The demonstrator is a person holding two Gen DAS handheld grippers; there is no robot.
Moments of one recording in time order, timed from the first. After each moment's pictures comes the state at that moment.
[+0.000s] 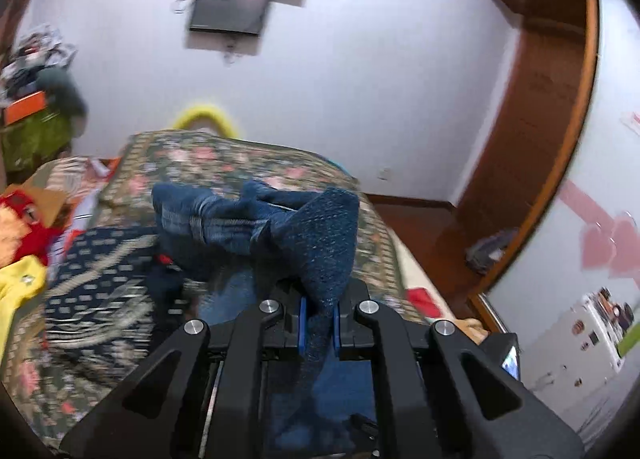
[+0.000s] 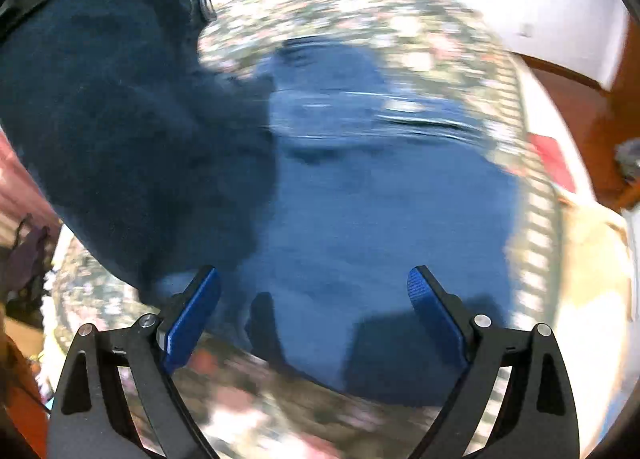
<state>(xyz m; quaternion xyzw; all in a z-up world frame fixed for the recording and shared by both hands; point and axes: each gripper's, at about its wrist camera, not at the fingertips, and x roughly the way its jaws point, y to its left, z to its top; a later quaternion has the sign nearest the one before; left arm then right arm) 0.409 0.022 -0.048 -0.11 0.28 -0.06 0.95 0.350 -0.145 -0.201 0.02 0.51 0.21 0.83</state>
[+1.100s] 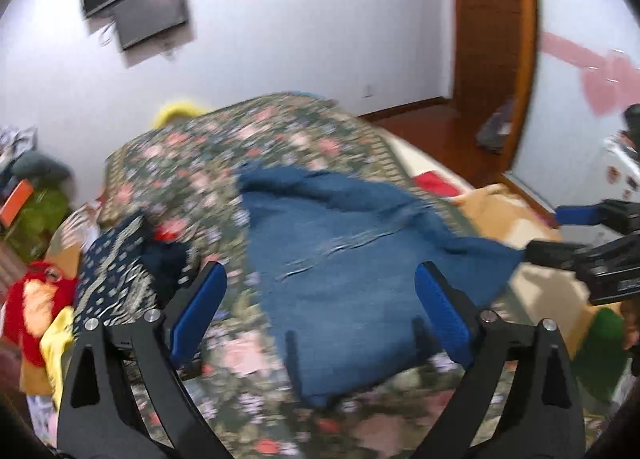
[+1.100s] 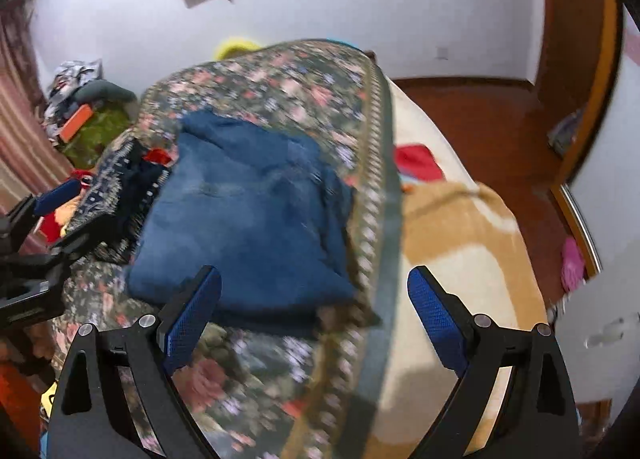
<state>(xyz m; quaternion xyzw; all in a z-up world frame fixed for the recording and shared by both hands) 0.384 -0.019 -0.113 0.10 0.37 -0.06 0.92 0.328 -0.217 -0.146 0.05 0.43 0.16 0.89</state>
